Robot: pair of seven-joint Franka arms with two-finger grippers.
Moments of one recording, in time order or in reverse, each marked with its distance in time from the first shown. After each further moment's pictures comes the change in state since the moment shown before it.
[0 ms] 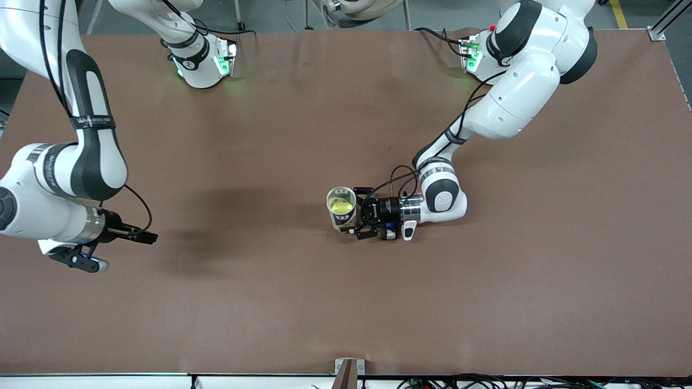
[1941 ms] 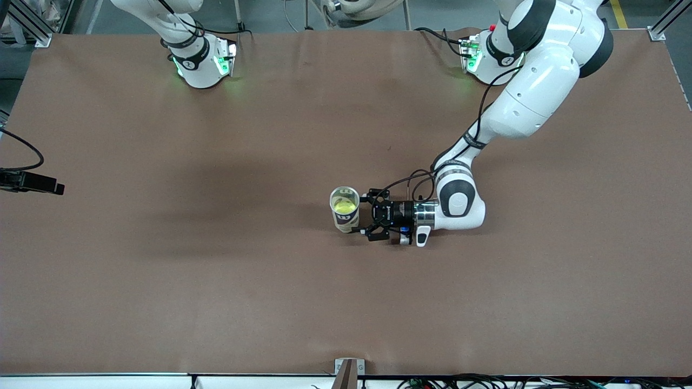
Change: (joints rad) left arm 0.074 -0.056 0.000 -0.023 0.236 -0.004 -0.079; right arm -0.119 -0.108 0.020 0.425 -0.080 -0.575 -0.250
